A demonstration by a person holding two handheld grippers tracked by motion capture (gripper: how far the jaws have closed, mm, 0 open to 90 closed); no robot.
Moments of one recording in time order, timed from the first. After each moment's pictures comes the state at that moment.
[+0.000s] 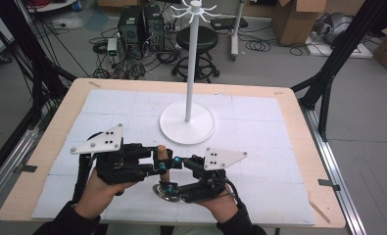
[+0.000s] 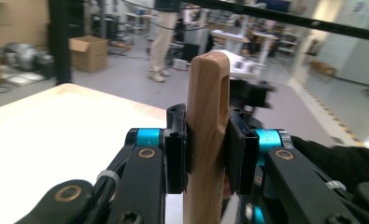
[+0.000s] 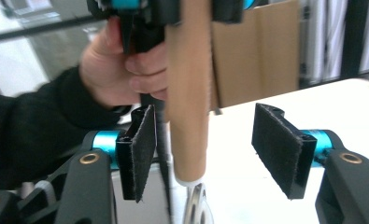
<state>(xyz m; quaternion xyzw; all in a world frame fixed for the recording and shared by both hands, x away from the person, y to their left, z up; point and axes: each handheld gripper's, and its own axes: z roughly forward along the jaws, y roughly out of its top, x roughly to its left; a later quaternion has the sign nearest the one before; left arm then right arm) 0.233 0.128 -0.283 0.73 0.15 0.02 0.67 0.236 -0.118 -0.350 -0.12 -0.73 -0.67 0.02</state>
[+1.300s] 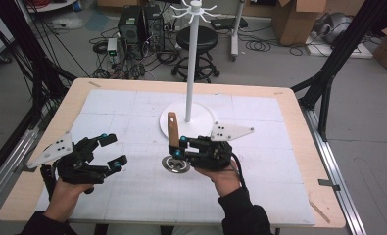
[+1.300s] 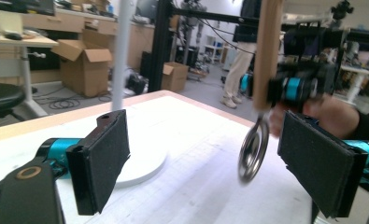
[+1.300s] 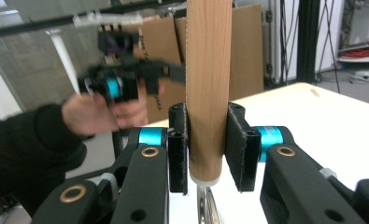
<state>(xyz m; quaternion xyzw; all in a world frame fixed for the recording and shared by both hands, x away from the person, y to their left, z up) 0.245 0.235 -0.352 0.66 0.26 0.14 0.69 0.286 -0.132 -0.326 -0.16 -0.73 -0.67 -0.01</state>
